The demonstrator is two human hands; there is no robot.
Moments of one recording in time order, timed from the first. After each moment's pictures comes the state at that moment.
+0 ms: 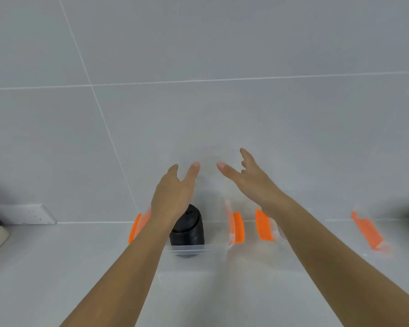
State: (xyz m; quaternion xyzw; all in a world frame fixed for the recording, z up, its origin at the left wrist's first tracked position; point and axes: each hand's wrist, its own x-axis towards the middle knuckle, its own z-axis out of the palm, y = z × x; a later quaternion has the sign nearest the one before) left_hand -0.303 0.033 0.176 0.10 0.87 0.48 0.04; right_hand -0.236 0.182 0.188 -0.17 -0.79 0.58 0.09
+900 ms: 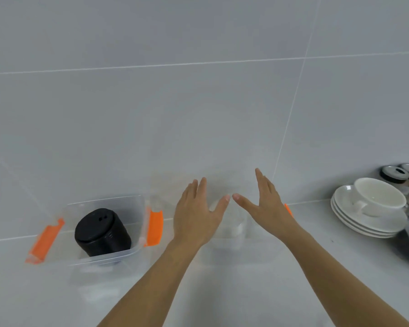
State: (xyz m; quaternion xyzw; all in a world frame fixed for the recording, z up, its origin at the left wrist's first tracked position) left_hand -0.201 0.213 0.111 0.28 0.90 0.31 0.05; right_hand -0.119 0.348 0.111 -0.27 -0.86 0.41 0.13
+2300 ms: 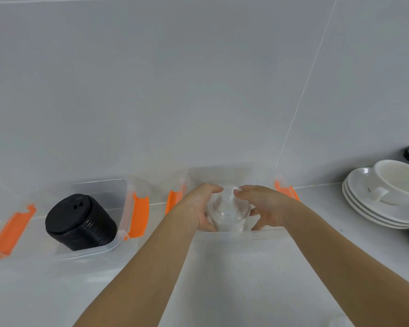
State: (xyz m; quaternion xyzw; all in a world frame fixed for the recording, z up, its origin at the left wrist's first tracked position) left_hand -0.235 0.262 0.085 -0.13 0.66 0.56 0.48; right_hand -0.157 0.391 0.066 -0.37 -0.65 0.65 -0.14
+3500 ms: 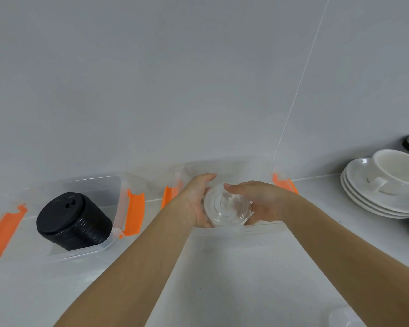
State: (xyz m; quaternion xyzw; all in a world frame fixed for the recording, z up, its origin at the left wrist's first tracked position) left_hand -0.239 0.263 0.080 -0.14 0.61 0.57 0.53; right_hand -0.156 0.387 0.069 -0.35 -0.63 0.67 -0.17
